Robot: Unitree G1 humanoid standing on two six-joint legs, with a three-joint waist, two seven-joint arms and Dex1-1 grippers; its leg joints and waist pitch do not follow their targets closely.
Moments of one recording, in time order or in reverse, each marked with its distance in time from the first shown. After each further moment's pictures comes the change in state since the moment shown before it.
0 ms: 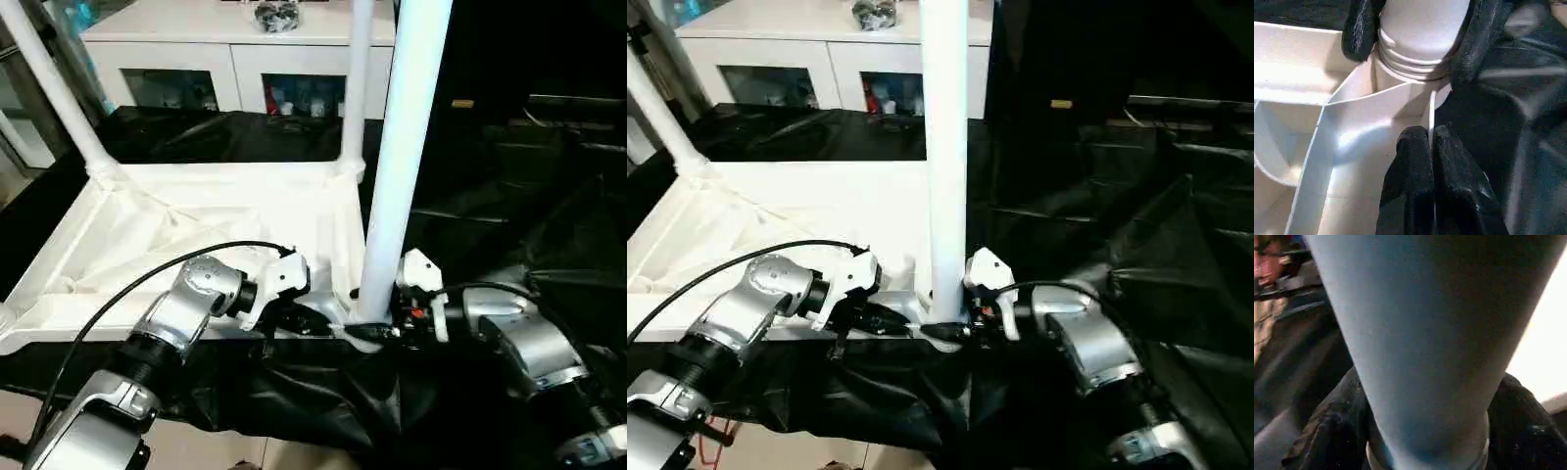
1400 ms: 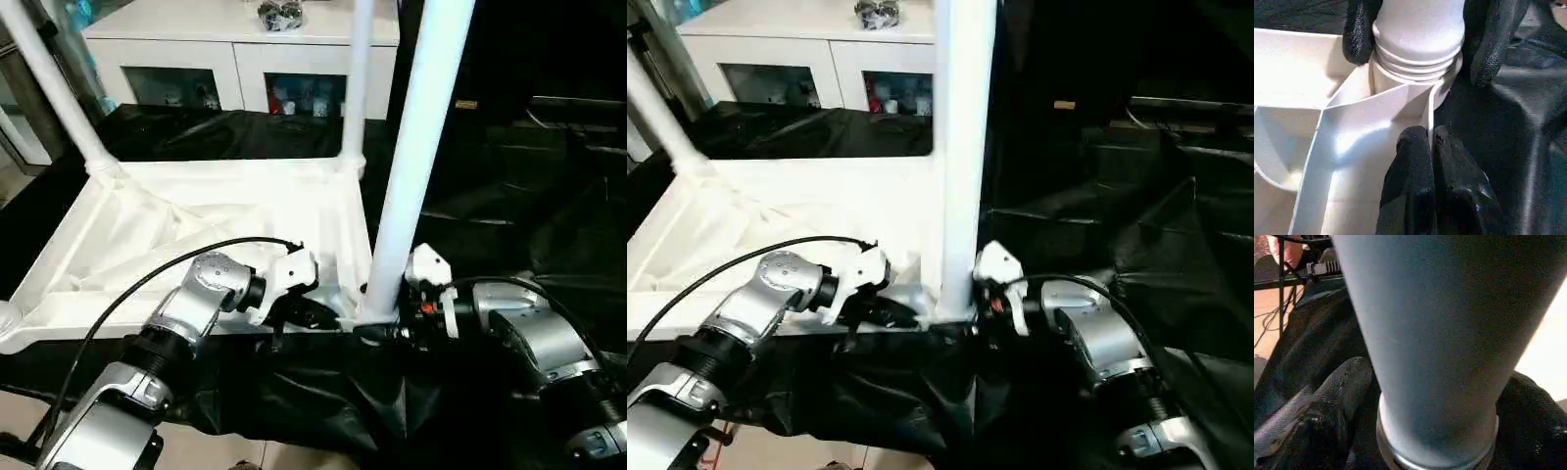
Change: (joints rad) left arm -0.038 -0.012 -0.019 0.054 -0.002 -0.047 -0.081; right arm -0.018 -0.080 0.019 -0.011 0.019 0.019 0.152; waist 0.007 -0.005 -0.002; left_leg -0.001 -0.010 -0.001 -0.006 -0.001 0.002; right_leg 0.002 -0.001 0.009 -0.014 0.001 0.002
